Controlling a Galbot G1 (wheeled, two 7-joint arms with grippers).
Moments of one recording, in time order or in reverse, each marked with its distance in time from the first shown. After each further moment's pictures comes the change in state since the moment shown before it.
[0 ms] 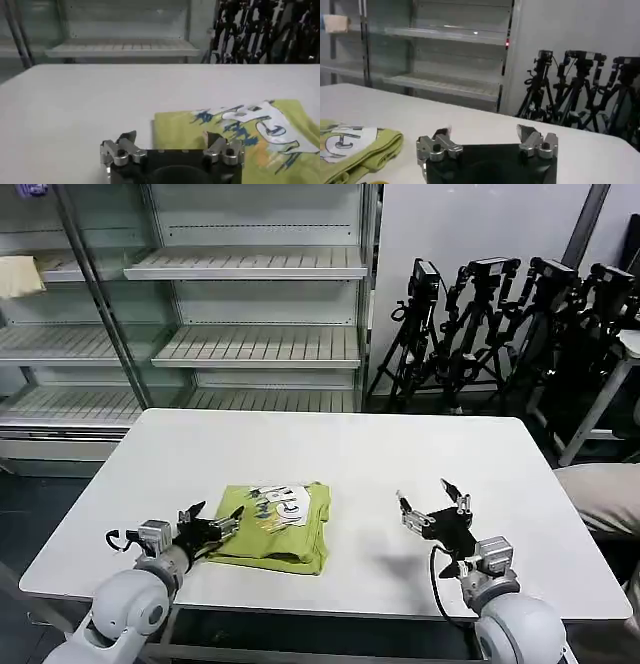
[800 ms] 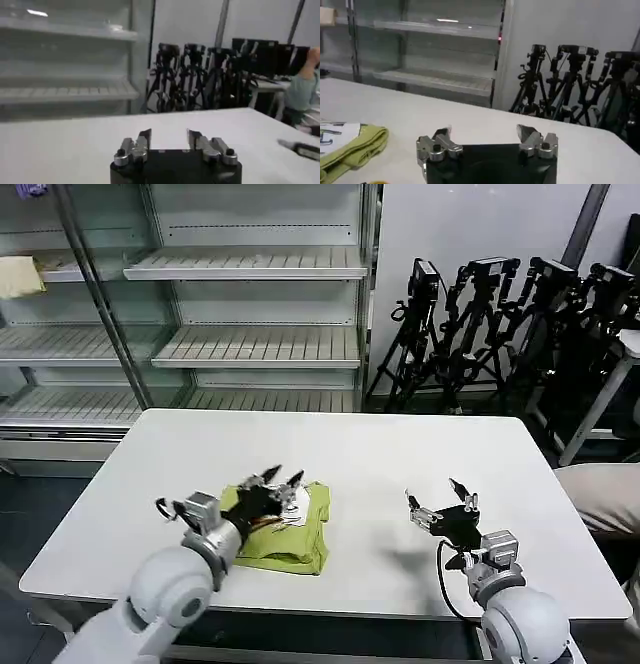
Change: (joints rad) left arm -0.222 0.026 0.222 -0.168 -0.117 -0.027 -0.079; right arm 0.021 -0.013 0.022 -0.037 0.024 -0.010 0.005
